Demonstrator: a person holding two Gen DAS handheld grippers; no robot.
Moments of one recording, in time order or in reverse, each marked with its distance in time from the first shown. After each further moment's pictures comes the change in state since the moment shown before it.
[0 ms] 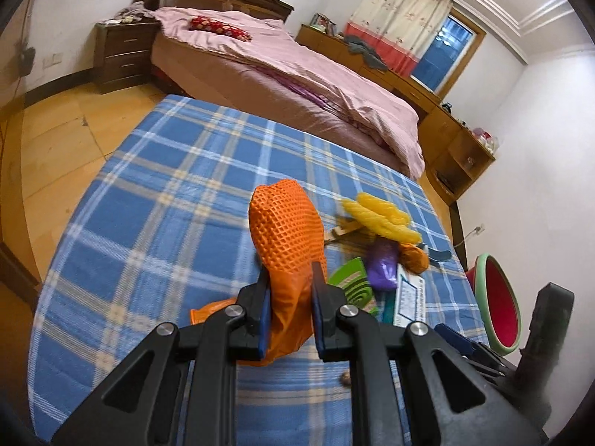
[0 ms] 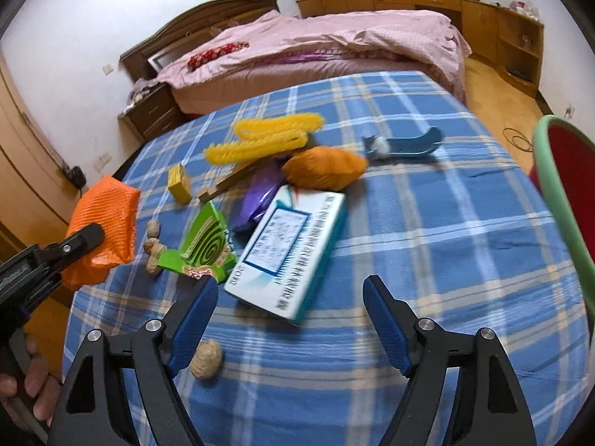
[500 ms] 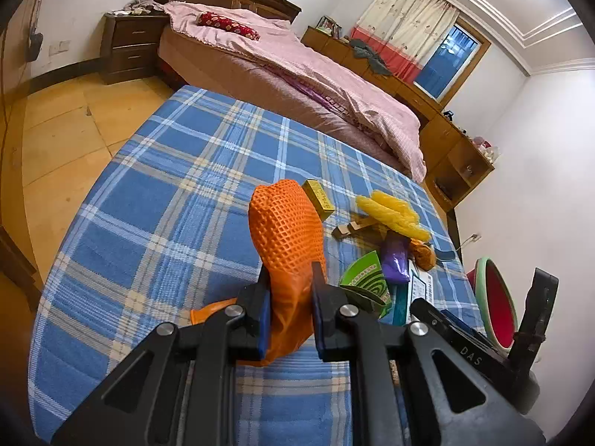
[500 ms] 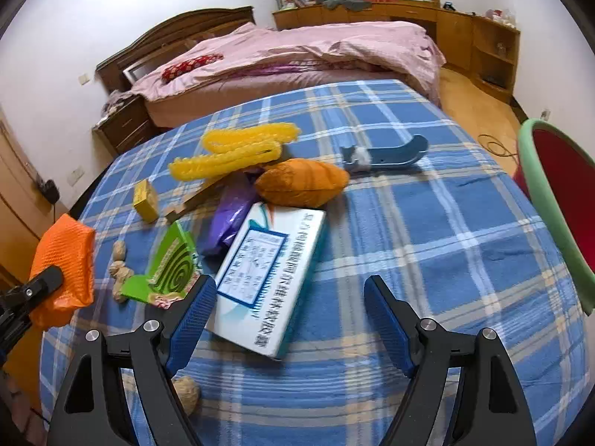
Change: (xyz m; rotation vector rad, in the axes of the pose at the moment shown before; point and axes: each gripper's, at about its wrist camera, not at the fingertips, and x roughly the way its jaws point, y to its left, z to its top) left arm -0.004 0.020 -0.008 -0.034 -0.005 -0.022; right arm 0.010 -0.008 0.004 0.044 -0.065 -0.117
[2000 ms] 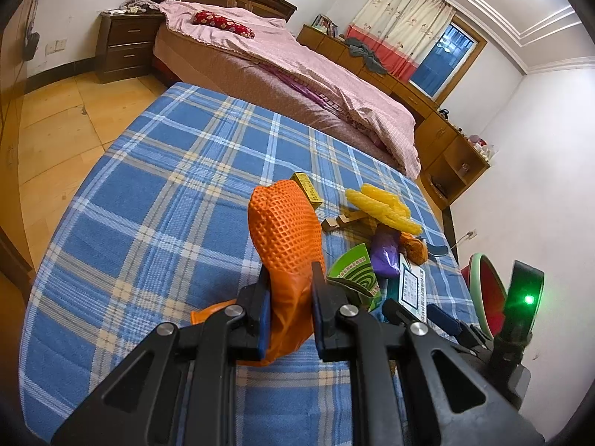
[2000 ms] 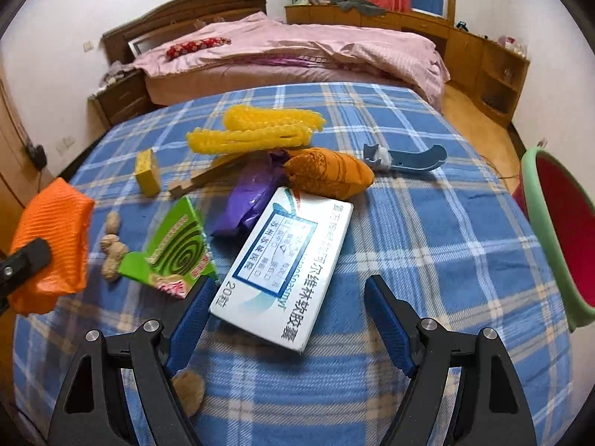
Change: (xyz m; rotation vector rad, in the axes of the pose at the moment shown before) left arm 0.000 -0.008 -0.005 0.004 0.007 -0.015; right arm 0.011 0.034 -0.005 -0.130 0.025 -0.088
